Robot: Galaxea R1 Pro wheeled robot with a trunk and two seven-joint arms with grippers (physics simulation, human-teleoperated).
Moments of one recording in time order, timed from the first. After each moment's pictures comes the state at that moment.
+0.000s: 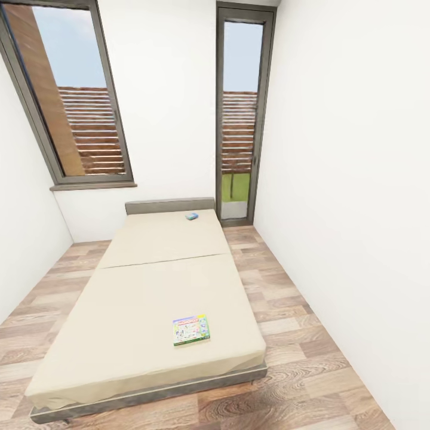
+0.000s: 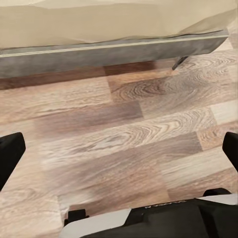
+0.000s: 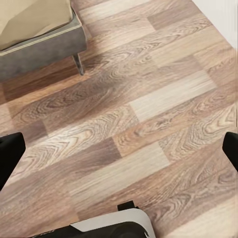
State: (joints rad) left arm 0.13 0.08 0.16 -0.76 0.04 -0.18 -0.43; right arm 0.17 0.07 -0.23 -0.55 -0.05 -0.55 0.01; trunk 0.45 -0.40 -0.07
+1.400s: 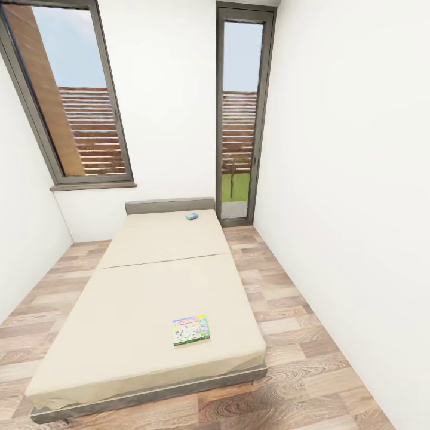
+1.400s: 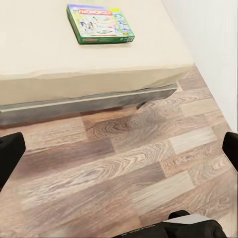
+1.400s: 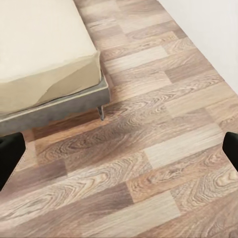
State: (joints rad) left arm 0.24 0.11 0.53 -1.27 0.03 0.18 -0.93; right arm 0.41 0.09 -0.14 -1.25 -0.05 -0.22 0.01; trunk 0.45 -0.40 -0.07
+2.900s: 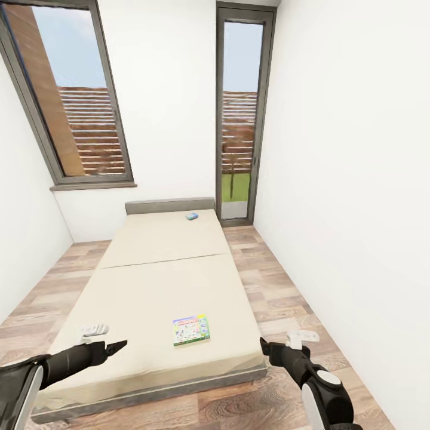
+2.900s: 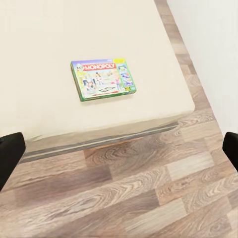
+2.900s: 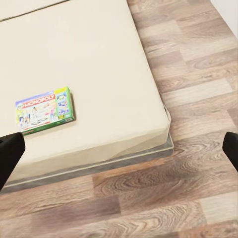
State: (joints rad) left arm -0.20 0.18 0.35 -1.43 0.00 0.83 -0.73; right arm -0.08 0.12 -0.01 -1.57 -0.06 0.63 -0.01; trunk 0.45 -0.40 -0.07
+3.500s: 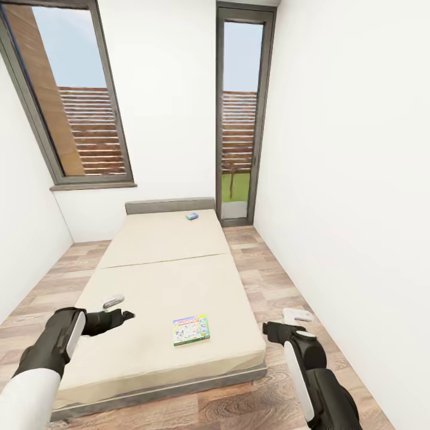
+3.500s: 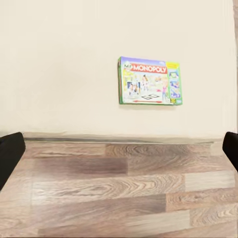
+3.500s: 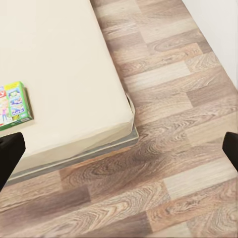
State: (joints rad) left arm -0.64 0.16 0.33 -0.84 0.00 0.86 -0.37; right arm -0.31 0.15 0.00 -1.40 -0.06 0.79 -0.25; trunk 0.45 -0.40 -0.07
